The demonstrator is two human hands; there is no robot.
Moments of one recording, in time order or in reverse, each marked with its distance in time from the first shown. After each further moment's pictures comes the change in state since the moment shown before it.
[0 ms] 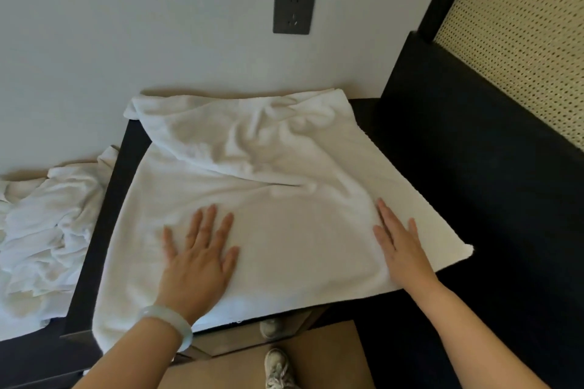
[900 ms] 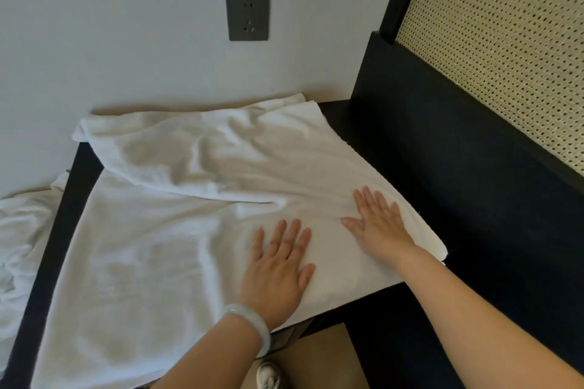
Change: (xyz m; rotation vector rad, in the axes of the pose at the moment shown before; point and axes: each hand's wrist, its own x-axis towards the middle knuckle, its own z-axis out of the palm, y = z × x) left_hand 0.038 0.147 0.006 -0.034 -0.060 0.427; right_hand 0.065 0.024 -0.025 -0.343 -0.211 0.173
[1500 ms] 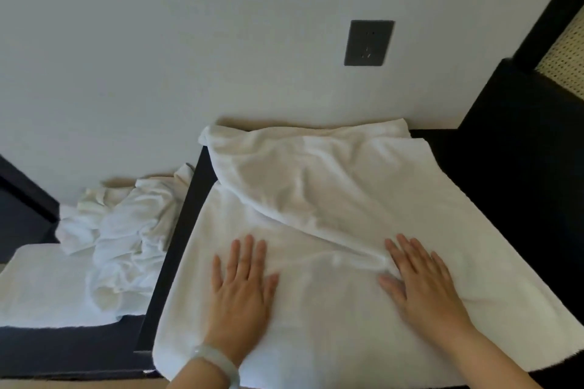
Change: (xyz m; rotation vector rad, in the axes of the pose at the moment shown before) left_hand -0.099 -0.126 -0.016 -0.045 0.140 -0.588; right_hand -0.027 -0.088 0.032 -0.142 0.178 -0.303
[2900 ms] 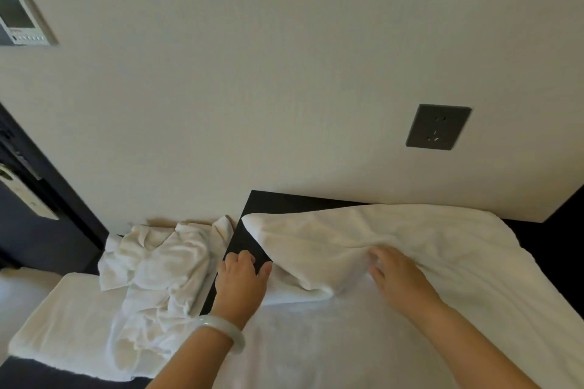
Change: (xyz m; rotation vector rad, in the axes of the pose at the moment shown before) left_hand 0.160 -0.057 -0.065 -0.336 0.096 -0.429; right_hand 0.206 -0.091 -0.074 0.300 0.044 -0.192
